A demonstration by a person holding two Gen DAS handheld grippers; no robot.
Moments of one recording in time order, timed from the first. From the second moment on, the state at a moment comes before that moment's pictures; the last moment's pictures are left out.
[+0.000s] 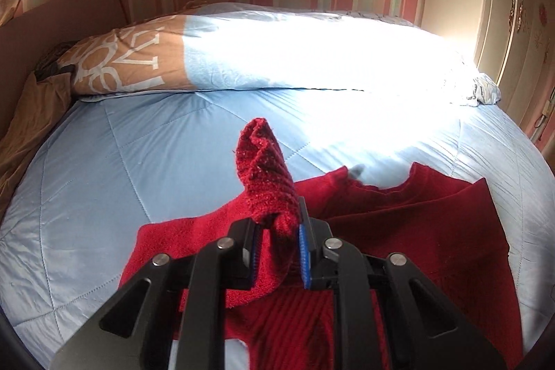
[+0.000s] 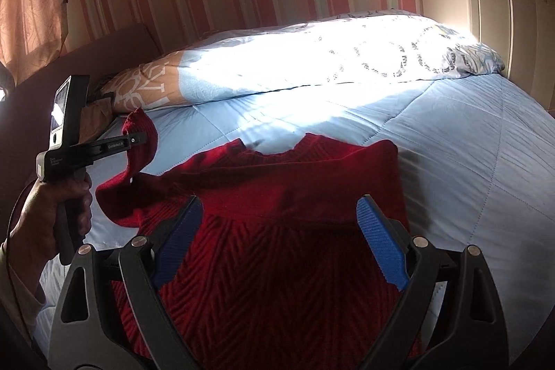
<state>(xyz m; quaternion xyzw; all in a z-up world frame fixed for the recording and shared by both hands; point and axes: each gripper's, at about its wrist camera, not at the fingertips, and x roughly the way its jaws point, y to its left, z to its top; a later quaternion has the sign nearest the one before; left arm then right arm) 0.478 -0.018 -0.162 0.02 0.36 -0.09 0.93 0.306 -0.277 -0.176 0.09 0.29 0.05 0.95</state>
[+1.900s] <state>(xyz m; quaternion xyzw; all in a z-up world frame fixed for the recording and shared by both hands) 0.351 0.175 -0.171 -0.07 0.26 0.04 0.96 0.474 -0.174 -0.279 0.06 0.42 0.05 0.91</state>
